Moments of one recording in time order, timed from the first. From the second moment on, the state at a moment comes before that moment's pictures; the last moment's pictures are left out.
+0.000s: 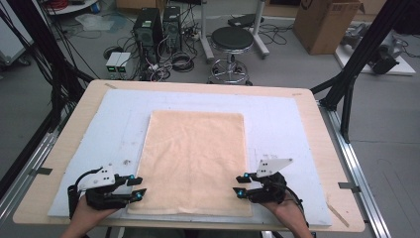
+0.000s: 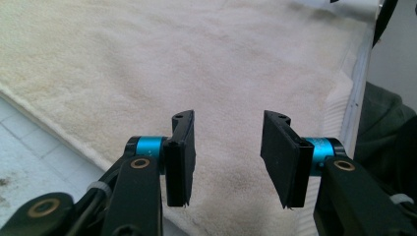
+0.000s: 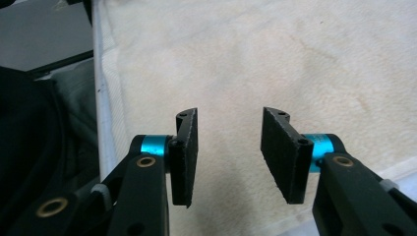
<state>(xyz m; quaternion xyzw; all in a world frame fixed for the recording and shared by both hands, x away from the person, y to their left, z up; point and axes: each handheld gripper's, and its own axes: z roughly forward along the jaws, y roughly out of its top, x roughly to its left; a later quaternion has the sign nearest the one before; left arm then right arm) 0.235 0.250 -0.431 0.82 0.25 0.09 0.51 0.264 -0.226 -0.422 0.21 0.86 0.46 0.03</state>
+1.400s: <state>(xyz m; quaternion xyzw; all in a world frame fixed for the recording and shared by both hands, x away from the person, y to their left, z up) 0.285 0.242 -0.394 0.80 0.29 0.13 0.51 0.314 -0.210 -0.388 0.25 0.84 0.47 0.09</state>
